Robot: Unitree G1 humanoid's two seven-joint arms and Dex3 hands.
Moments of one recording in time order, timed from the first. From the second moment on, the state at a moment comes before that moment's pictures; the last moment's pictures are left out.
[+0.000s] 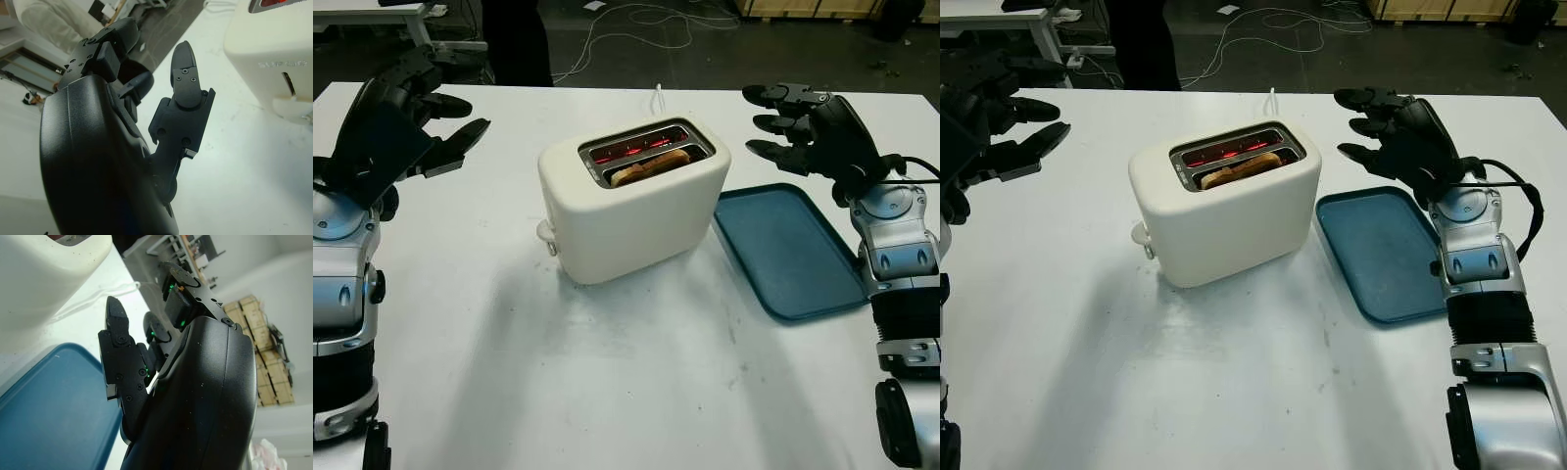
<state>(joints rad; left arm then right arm) -0.45 0.55 0.18 -0.32 0.04 0.51 -0.29 -0.63 -0.52 -0.03 0.35 -0.14 0.03 0.29</state>
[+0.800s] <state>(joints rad) -0.45 0.55 0.18 -0.32 0.04 0.50 -0.29 -0.65 -0.53 -0.03 0.38 -0.15 -0.04 0.29</state>
